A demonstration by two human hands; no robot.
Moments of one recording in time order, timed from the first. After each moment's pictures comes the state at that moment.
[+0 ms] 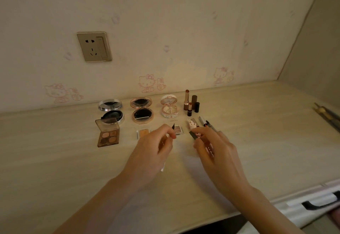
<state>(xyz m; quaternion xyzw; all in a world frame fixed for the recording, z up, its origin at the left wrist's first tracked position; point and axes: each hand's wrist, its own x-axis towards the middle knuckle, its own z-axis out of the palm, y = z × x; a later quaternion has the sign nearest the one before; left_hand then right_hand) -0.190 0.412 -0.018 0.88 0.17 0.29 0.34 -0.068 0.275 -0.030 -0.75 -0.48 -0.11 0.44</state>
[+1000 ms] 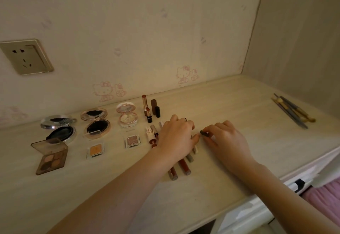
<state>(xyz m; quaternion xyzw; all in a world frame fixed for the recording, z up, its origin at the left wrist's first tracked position) -0.001 0.356 -0.033 0.97 0.12 0.19 0.09 0.077 0.211 -0.045 -0.87 -0.43 -0.14 0.18</state>
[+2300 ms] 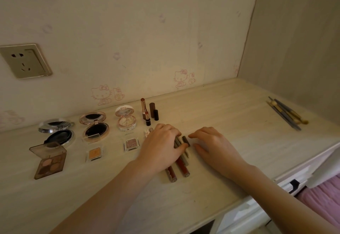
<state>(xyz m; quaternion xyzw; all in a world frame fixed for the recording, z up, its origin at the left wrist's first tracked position) -0.039 0.374 -0.033 0.97 0.13 0.19 0.13 0.066 0.220 -0.046 -0.81 -0.52 -0.08 0.26</state>
